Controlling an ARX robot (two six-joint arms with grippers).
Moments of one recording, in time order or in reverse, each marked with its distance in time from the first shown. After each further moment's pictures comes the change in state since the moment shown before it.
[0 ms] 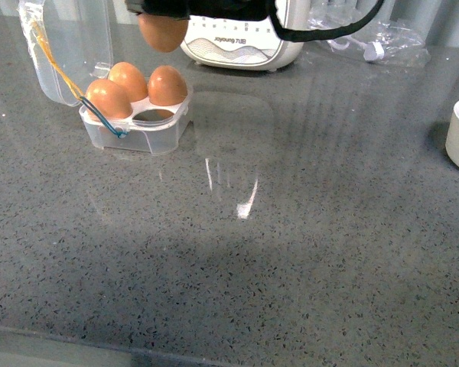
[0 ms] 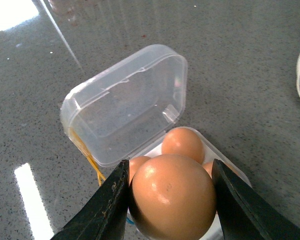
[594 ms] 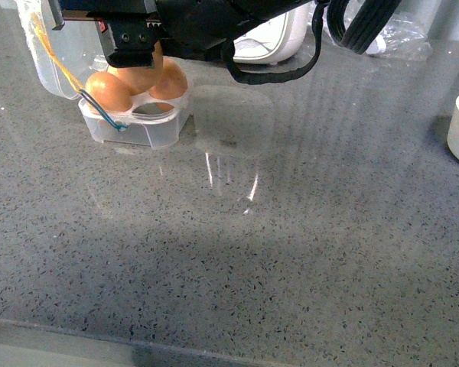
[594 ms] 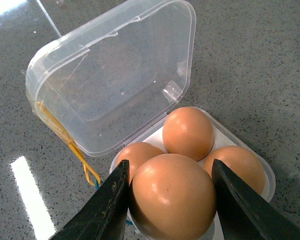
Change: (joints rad) left arm 0.000 0.000 0.000 0.000 0.000 0.000; right arm 0.026 0.064 0.002 0.008 0.056 0.006
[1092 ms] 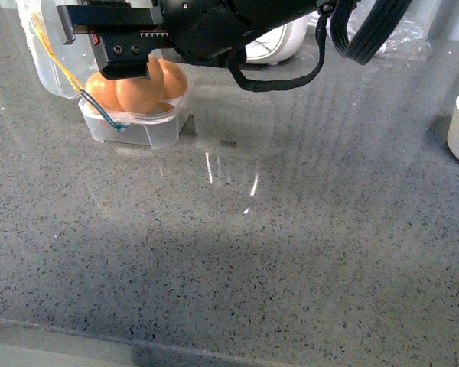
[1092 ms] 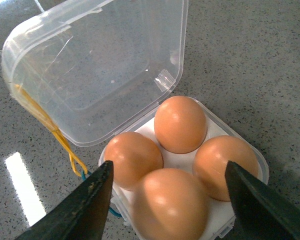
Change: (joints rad) left arm 0.000 0.000 0.000 0.000 0.000 0.000; right arm -0.012 0.003 -0.012 -0.006 0.005 -0.019
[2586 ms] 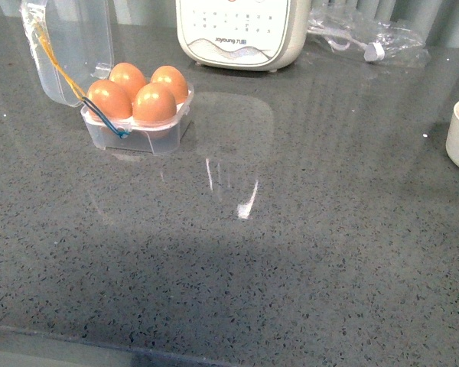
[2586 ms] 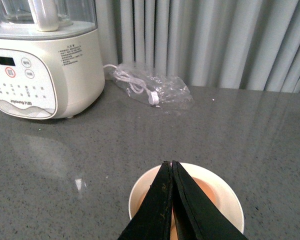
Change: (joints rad) left arm 0.000 0.000 0.000 0.000 0.000 0.000; right arm -0.477 -0.883 -0.987 0.540 0.343 -0.062
